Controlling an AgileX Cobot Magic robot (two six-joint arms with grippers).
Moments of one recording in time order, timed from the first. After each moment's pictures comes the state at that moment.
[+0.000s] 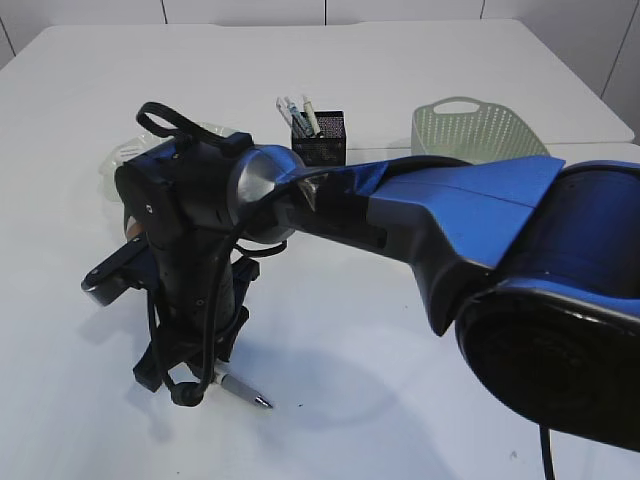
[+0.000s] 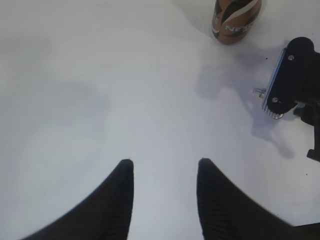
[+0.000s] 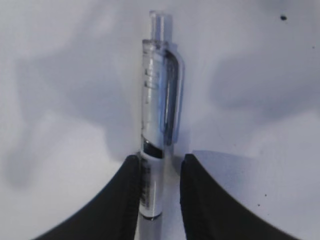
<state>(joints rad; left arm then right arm) -0.25 1.19 -1.24 0.19 1.24 -0.17 0.83 2.47 -2.11 0.02 1.22 -0.17</state>
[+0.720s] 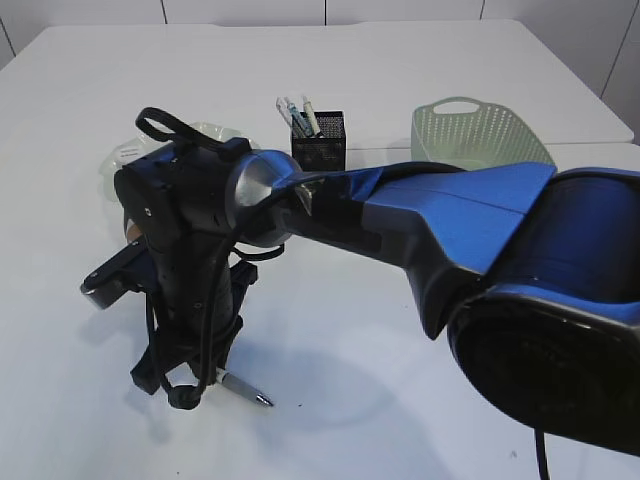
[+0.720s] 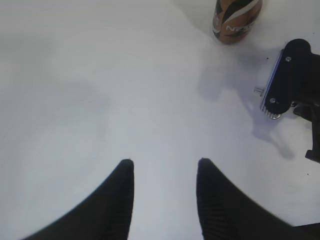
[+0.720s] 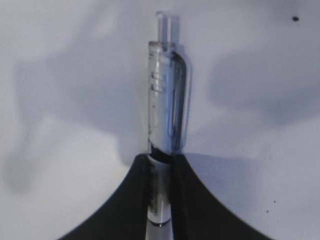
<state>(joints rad) -0.25 1.19 -1.24 0.20 1.24 -0.17 0.83 2.49 -2.12 0.03 1.23 -0.17</state>
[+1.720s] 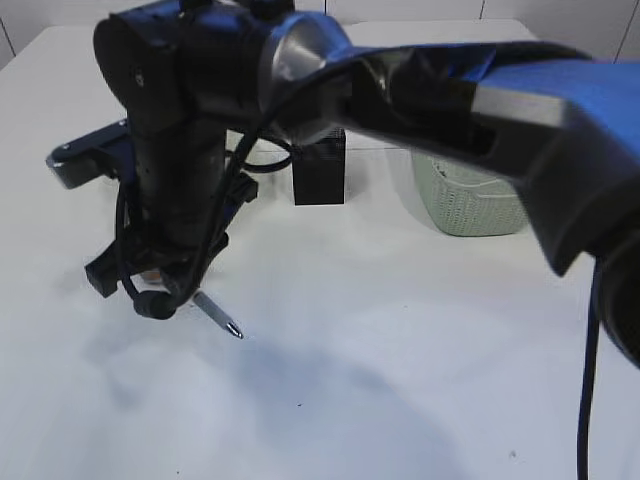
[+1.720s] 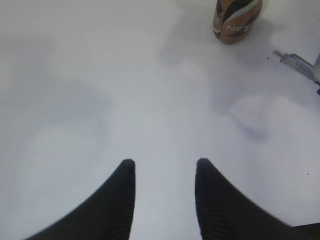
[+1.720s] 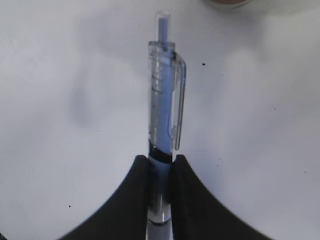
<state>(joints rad) -0.25 1.19 -1.24 0.20 1.24 -0.17 0.83 2.29 -2.12 0.01 1.23 0.00</state>
